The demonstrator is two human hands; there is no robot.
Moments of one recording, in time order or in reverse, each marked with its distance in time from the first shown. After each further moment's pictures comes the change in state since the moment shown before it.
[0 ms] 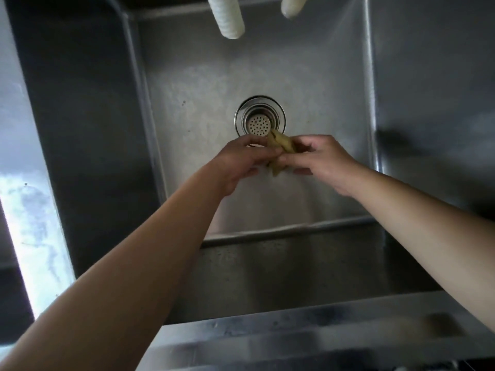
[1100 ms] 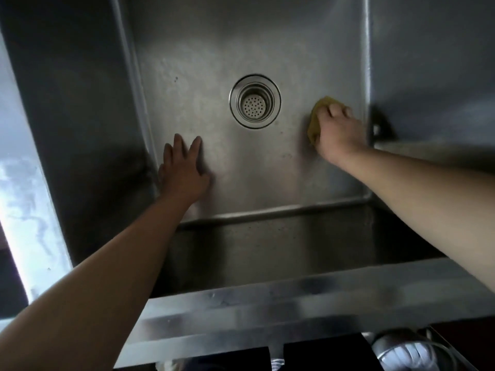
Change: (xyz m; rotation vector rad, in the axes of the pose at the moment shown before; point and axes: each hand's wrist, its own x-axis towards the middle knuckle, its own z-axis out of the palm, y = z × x) left_hand -0.009 -0.104 -0.073 1.122 0.461 0.023; right_hand 0.029 0.038 -0.039 -1.336 0.256 0.050
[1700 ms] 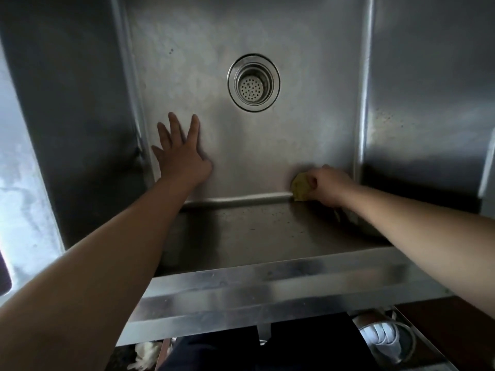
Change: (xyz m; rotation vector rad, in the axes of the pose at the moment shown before) left_hand 0.002 0.009 0.014 -0.023 -0.028 -0.020; right_hand -0.086 -0.003 0.028 0.125 -0.546 0.042
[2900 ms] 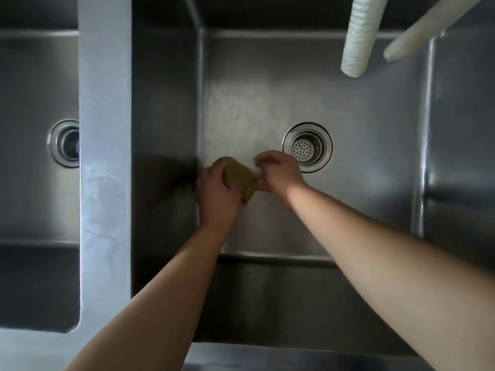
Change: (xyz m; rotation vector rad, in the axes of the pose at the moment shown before) left_hand -0.005 -0.008 -0.043 -0.661 0.516 -0.065; right_hand 0.050 -0.212 -0.061 1.310 0.163 -0.237
